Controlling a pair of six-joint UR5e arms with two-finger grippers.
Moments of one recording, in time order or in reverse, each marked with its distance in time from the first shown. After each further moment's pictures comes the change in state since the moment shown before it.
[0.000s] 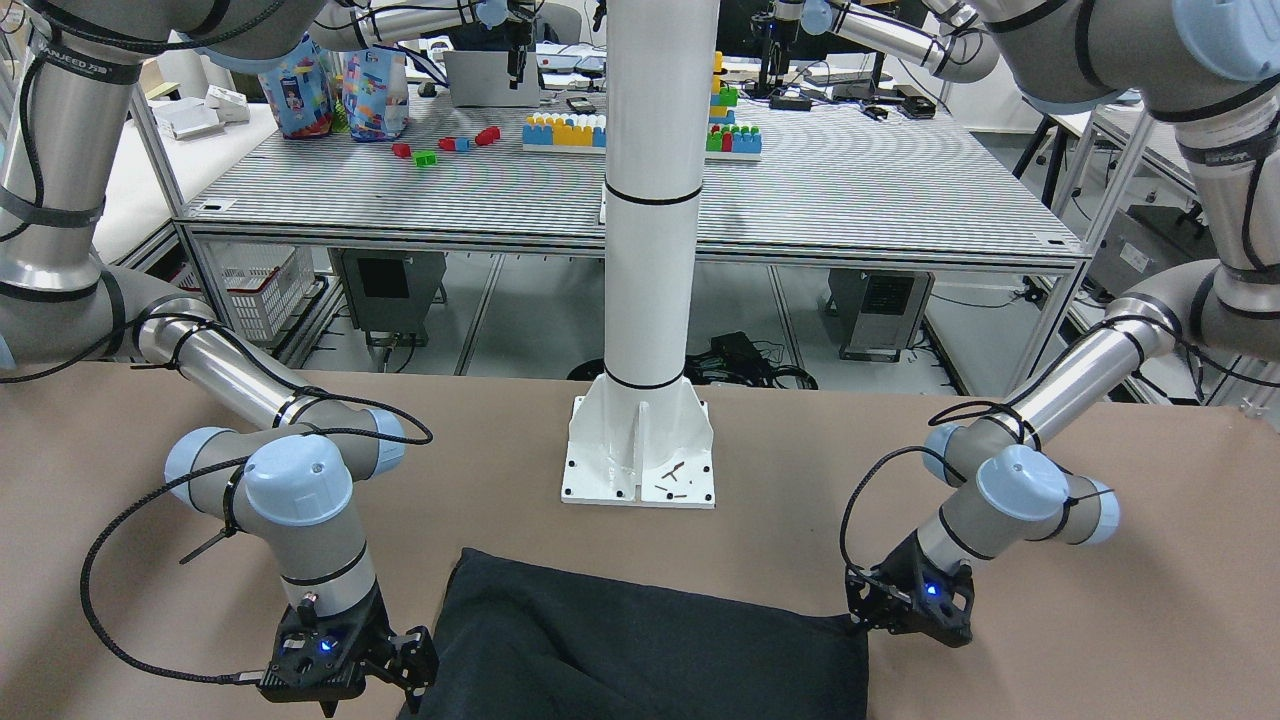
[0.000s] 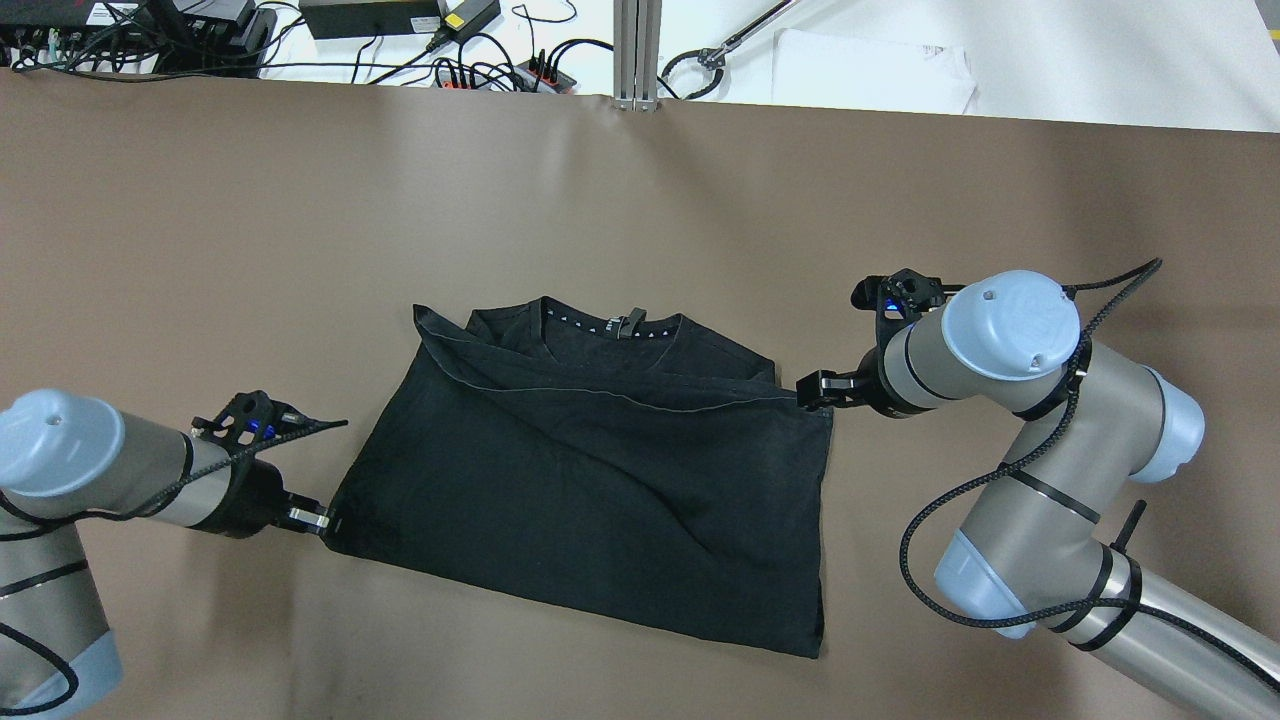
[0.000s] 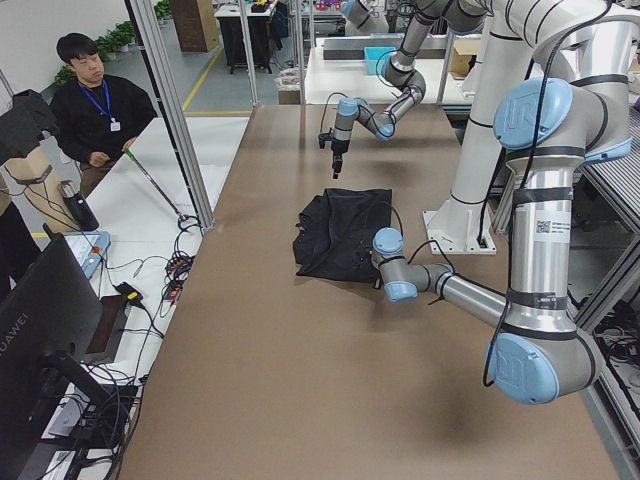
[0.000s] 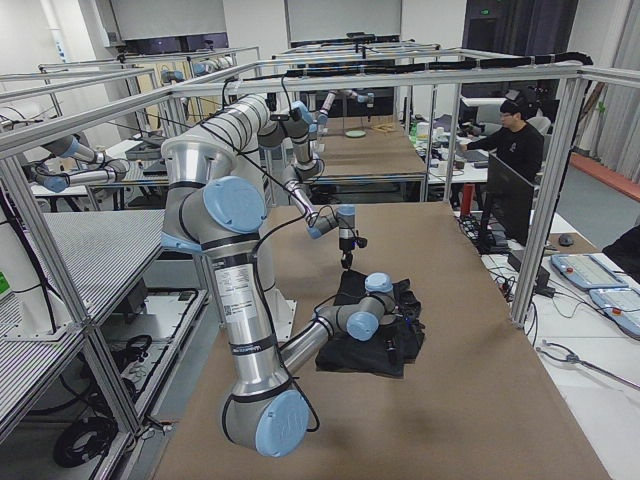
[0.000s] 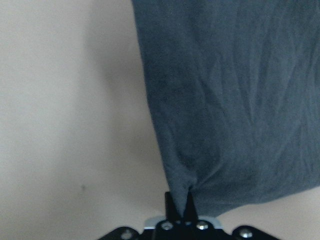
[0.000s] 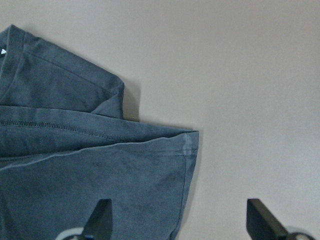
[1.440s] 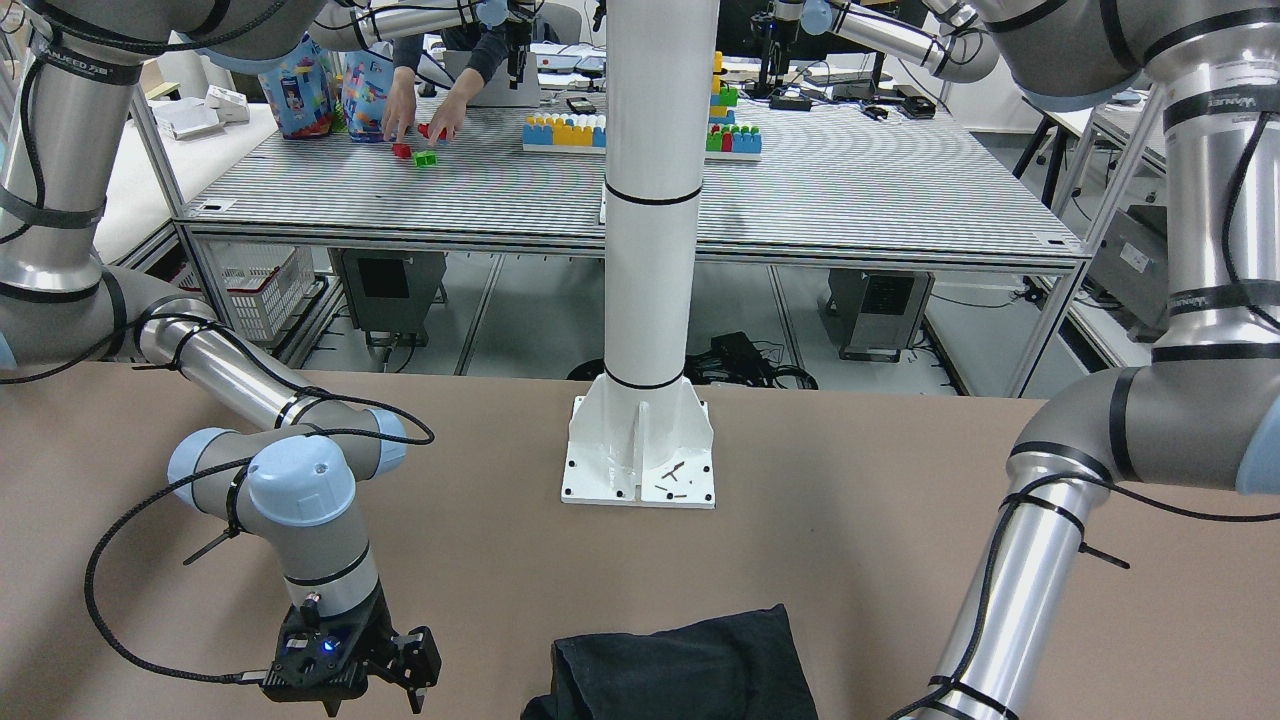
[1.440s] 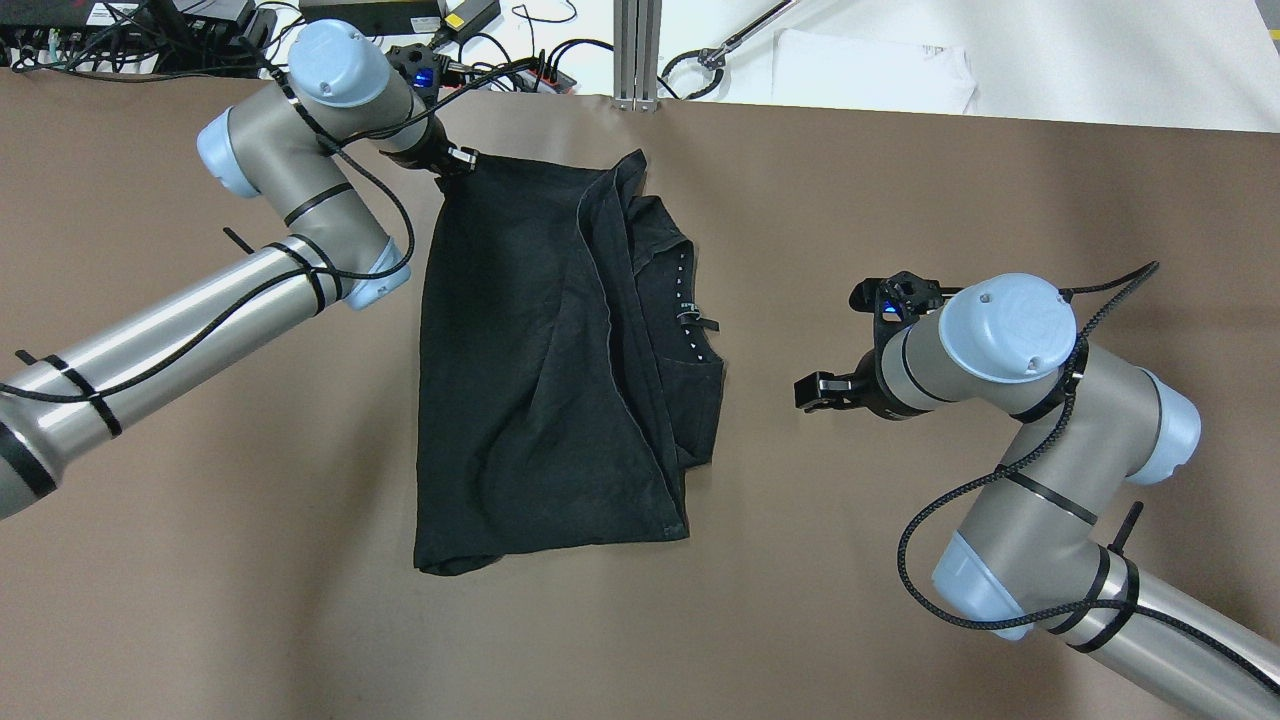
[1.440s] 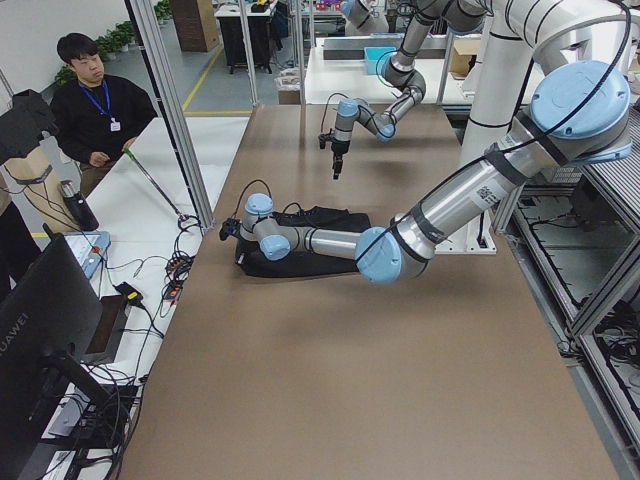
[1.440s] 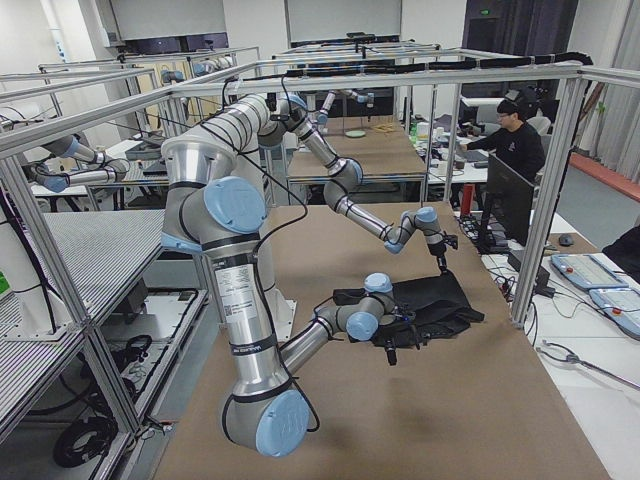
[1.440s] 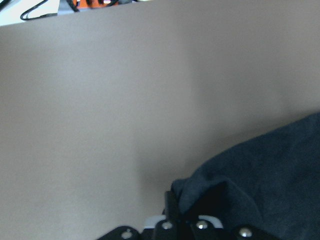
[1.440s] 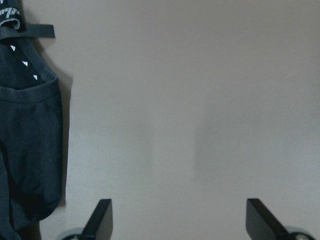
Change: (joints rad) left arm -0.358 -0.933 1.125 0.011 0.144 0.267; right arm -0.005 0.001 -0.002 0.002 -0.002 0.011
